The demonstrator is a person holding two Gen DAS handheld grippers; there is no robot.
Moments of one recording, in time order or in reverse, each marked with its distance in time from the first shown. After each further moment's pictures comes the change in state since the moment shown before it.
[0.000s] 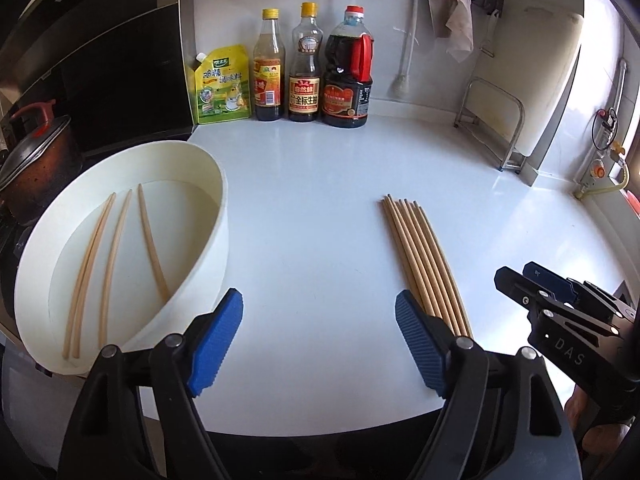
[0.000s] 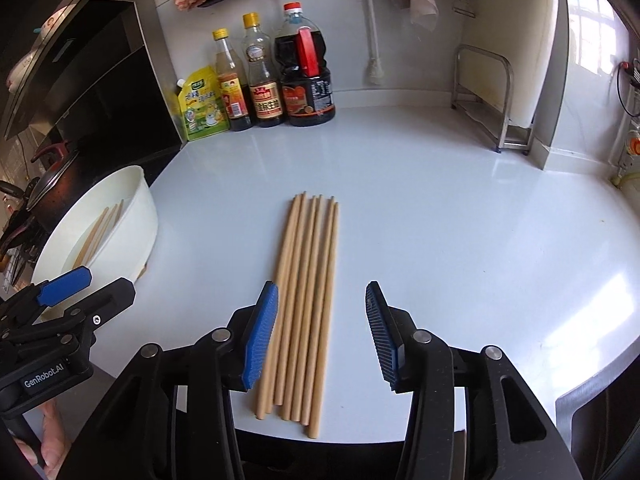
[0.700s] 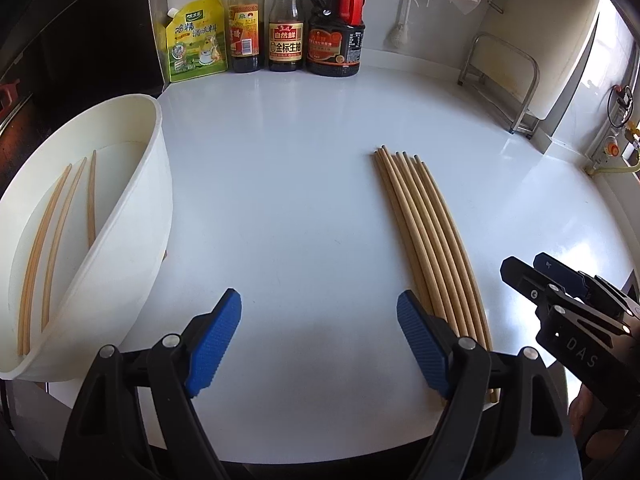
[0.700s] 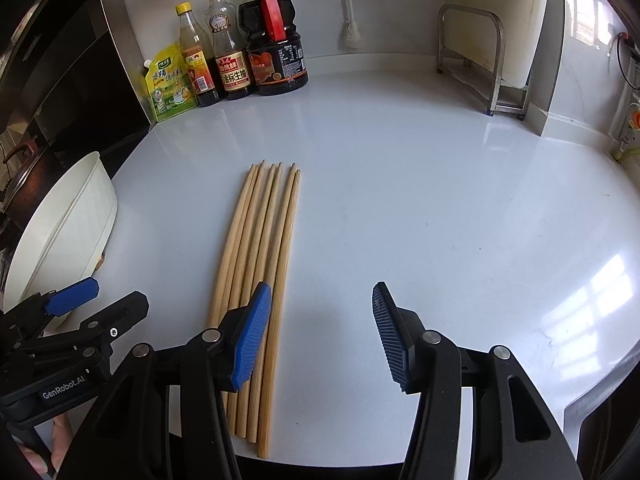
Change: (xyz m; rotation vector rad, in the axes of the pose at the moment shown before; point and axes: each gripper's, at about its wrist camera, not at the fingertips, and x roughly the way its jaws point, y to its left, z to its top) left arm 0.061 -0.022 -0.003 -0.006 0.139 -0.013; right arm 0.045 -0.024 -0.003 0.026 0.089 -0.040
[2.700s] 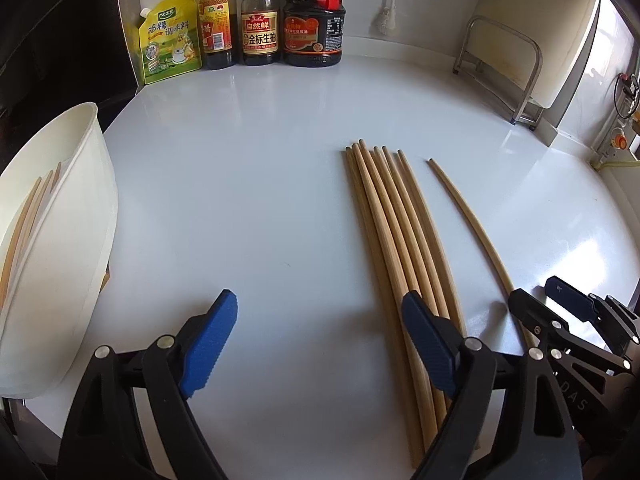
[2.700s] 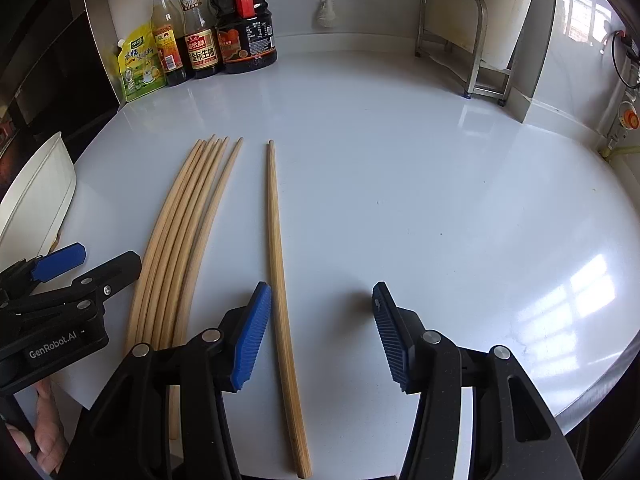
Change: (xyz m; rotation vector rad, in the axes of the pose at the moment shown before) left arm 0.036 -0.032 0.014 0.021 0.012 0.019; right arm 0.019 -0.033 -0.008 -0.019 0.042 -0.082
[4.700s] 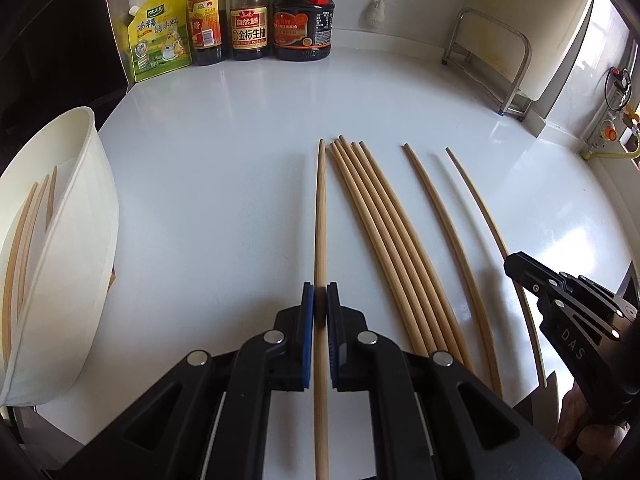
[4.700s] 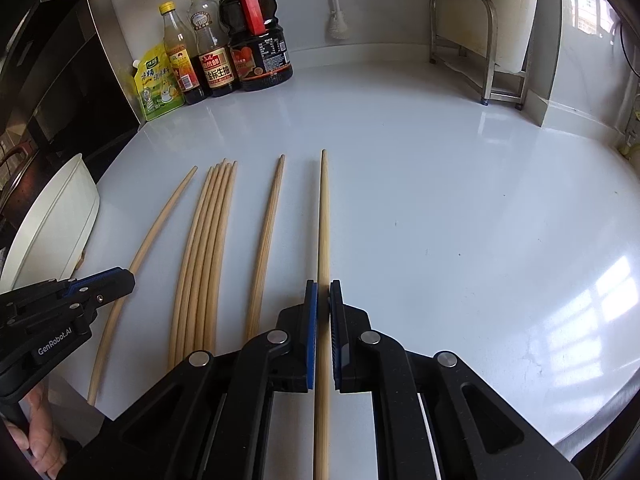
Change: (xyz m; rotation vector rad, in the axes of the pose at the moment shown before) left arm -0.017 0.002 0.006 0.026 0.047 -0.047; right arm -0.003 -0.006 0.009 0.028 -0.044 0.116
